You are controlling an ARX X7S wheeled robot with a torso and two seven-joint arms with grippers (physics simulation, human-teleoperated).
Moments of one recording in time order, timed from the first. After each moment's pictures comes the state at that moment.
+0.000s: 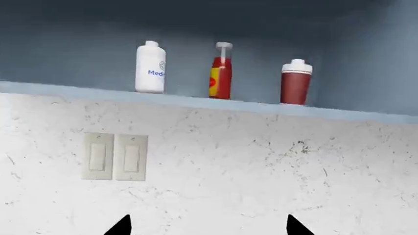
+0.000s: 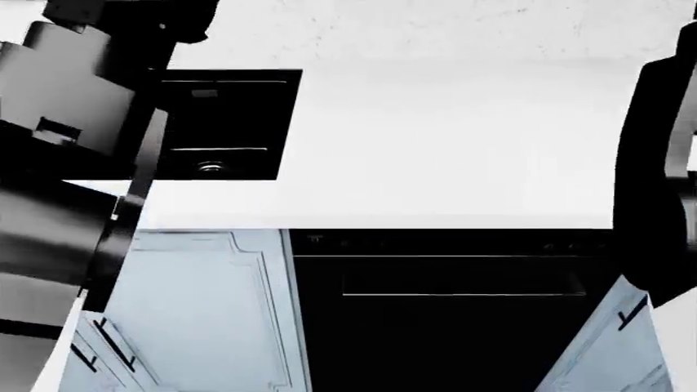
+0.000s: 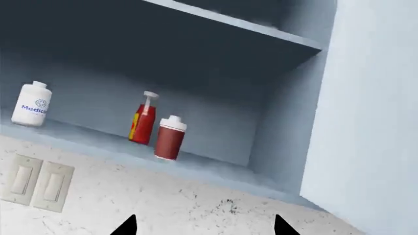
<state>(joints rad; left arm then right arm) -1.85 0.00 0.61 -0.99 -0.83 -0.45 -0.30 1.86 0.14 -0.10 0.78 -0.16 0.60 -0.24</state>
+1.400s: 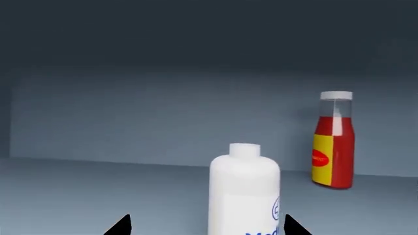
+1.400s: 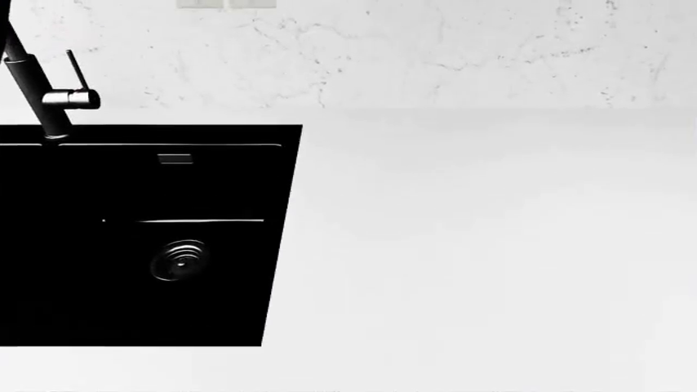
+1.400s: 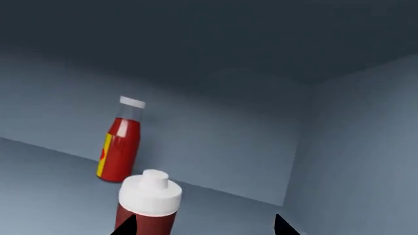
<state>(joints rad) -2.24 -0.01 1.09 -1.30 -1.20 -0.44 -0.32 2.35 0.13 -0.14 1.30 -0.20 0.62 -0.36</state>
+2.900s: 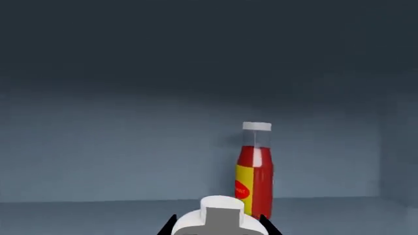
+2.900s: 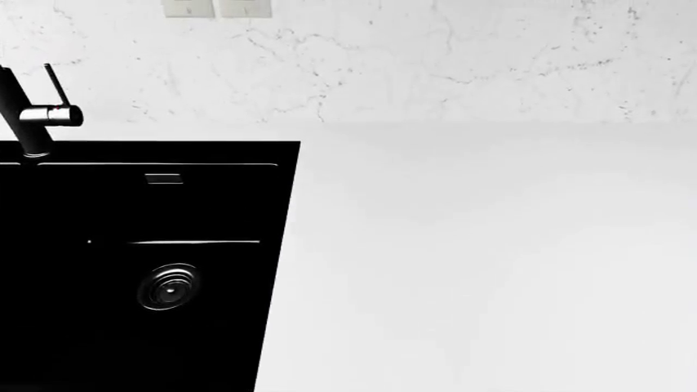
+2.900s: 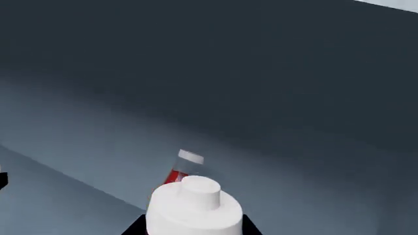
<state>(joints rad) -2.35 -0.01 1.33 -1.25 -1.61 -0.40 -0.21 2.35 0.10 -0.13 1.17 -0.15 0.59 -0.51</state>
